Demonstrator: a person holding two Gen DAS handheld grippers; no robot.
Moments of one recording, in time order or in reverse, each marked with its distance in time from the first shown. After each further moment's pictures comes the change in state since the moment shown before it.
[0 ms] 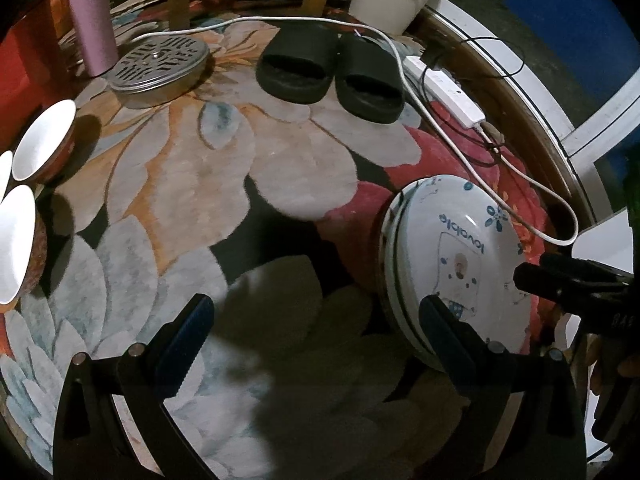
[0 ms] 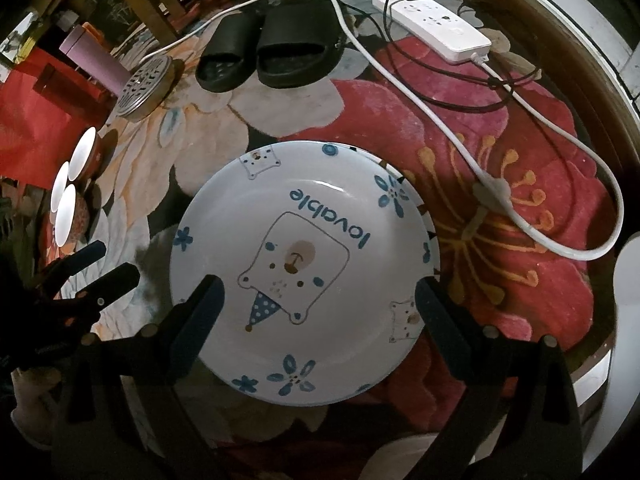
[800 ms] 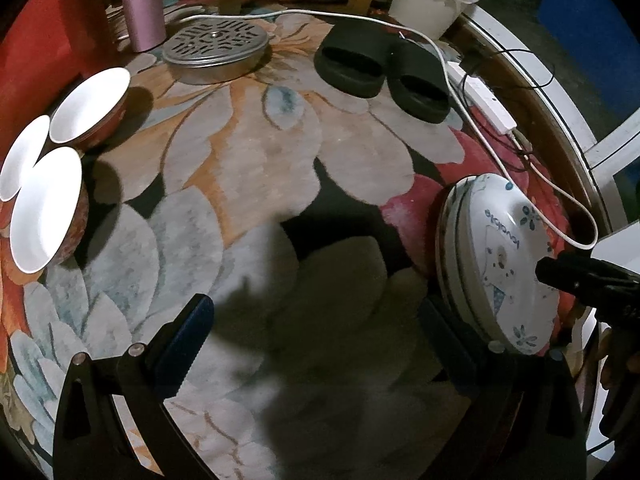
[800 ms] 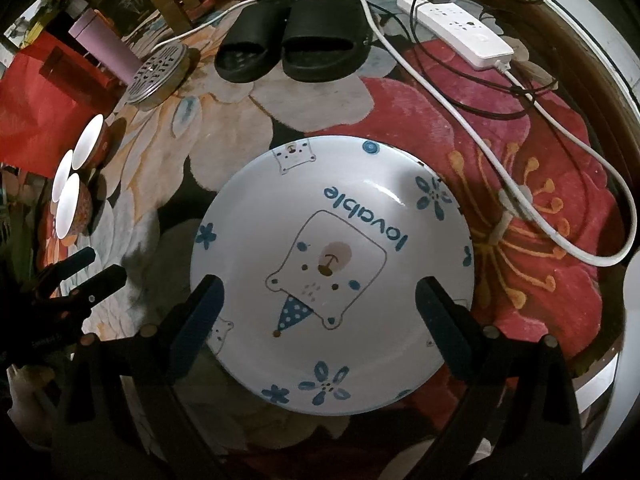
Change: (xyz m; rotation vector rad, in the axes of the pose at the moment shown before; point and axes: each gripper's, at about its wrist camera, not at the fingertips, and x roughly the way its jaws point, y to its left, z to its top) left arm -0.011 0.045 -0.016 -0.063 0.006 0.064; right arm 0.010 0.026 -0.001 -0.037 0.002 -0.001
